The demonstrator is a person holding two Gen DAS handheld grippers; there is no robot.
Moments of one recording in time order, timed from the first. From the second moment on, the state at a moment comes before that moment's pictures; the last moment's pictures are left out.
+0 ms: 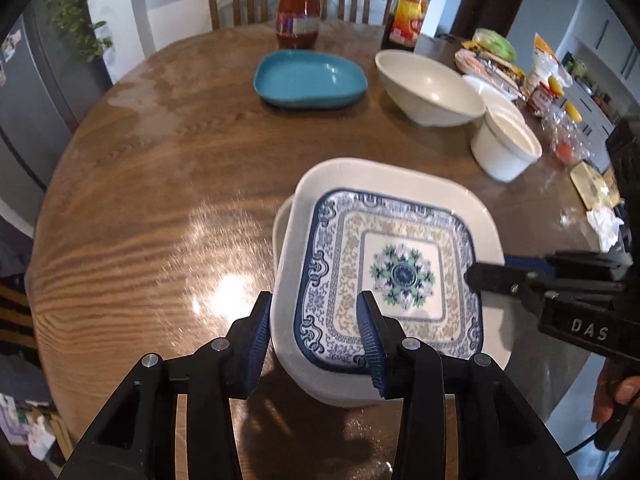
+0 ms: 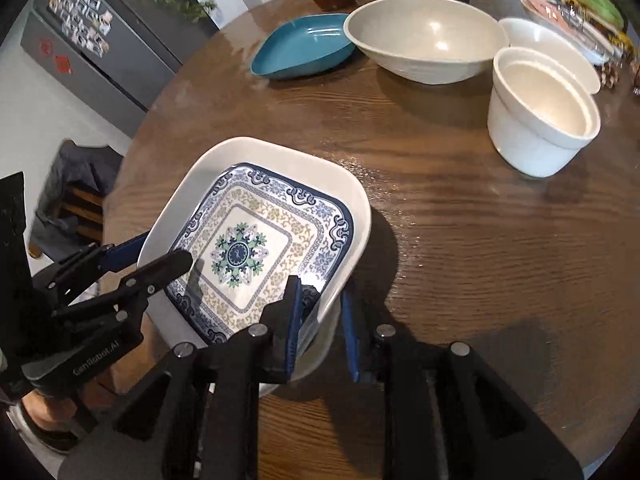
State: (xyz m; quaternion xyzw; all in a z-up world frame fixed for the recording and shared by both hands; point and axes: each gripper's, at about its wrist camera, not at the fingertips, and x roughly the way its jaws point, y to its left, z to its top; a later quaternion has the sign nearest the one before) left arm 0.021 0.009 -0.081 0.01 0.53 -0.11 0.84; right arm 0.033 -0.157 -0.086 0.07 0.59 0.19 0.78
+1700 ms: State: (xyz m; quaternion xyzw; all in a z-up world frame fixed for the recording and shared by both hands) left arm 0.285 0.012 -0.110 -0.03 0.57 -0.05 0.82; right arm 0.093 -0.183 -0.028 0.11 0.50 0.17 0.84
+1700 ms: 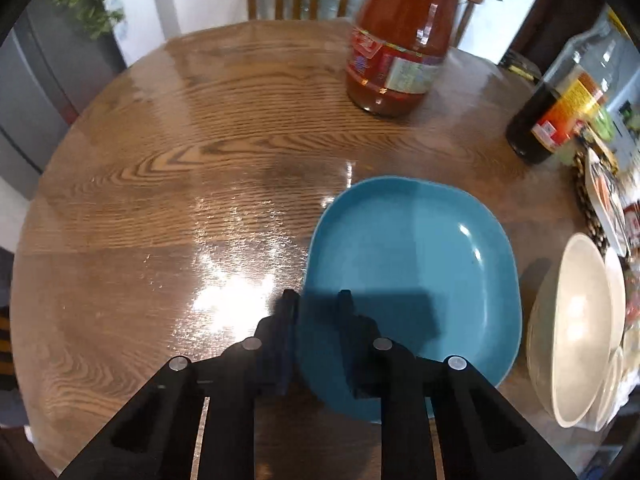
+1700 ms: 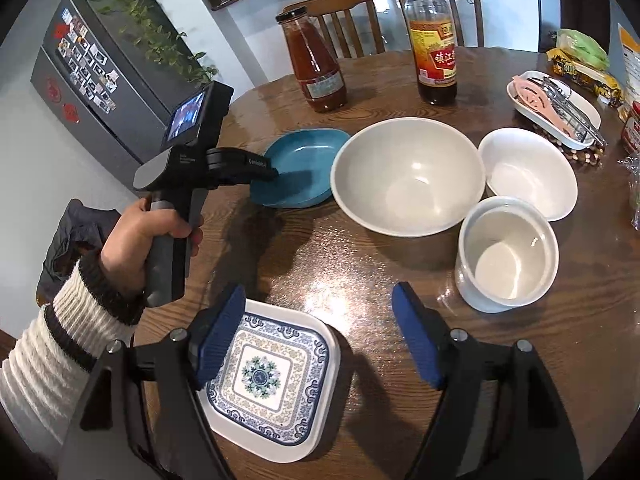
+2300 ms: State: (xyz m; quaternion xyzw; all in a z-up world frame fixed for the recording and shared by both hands) left arm 0.185 0.039 -0.114 0.01 0.60 -0.10 0.80; right arm 0.126 -0.138 -0.045 0.09 0.52 0.23 0.82
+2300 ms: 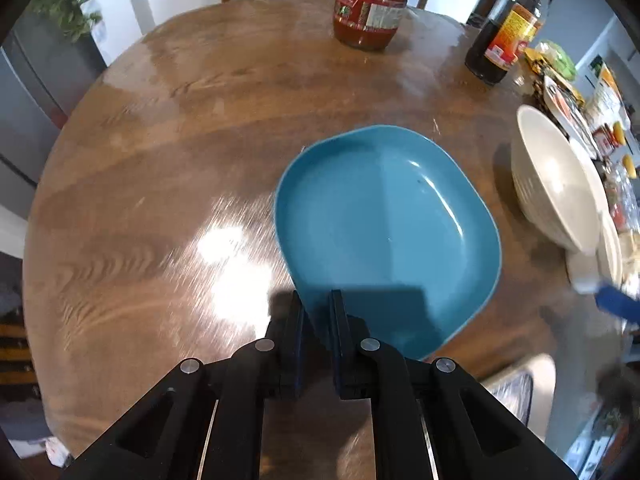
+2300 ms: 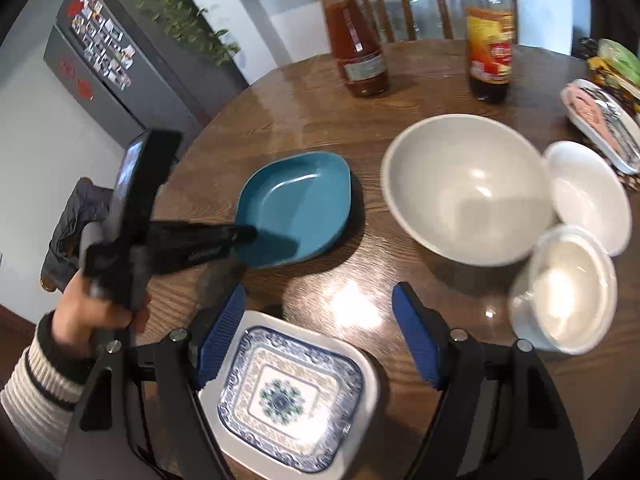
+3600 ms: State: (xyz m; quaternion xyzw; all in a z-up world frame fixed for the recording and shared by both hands) left arm 0.152 0.061 -0.081 -0.02 0.54 -0.08 0.84; right arm 0.165 -0.087 -0.070 0.02 0.53 0.21 0.82
